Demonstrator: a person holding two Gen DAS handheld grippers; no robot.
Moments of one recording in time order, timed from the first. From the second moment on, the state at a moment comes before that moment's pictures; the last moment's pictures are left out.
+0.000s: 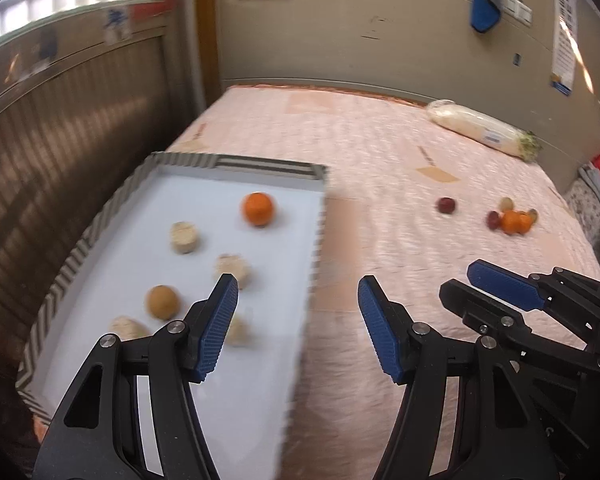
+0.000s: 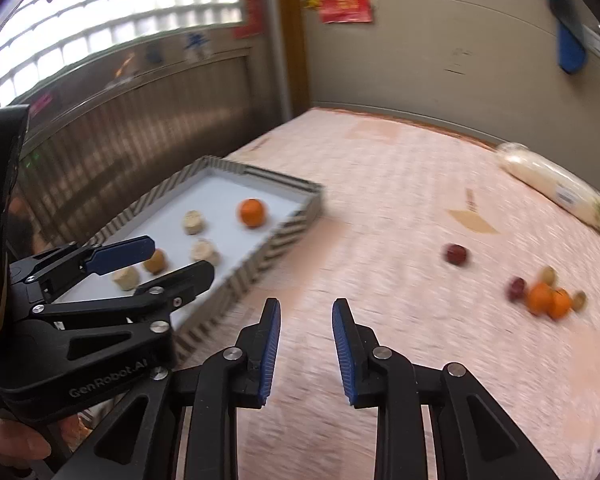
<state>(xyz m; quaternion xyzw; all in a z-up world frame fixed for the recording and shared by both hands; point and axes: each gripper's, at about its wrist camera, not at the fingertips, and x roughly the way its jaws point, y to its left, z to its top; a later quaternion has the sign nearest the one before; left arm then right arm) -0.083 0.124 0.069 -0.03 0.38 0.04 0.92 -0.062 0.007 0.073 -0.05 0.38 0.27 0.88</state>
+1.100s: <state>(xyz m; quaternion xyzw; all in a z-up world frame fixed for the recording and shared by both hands) 0.027 0.008 0.047 -0.03 0.45 -0.03 0.89 -0.018 -0.148 0.049 0.02 0.40 0.17 0.90</state>
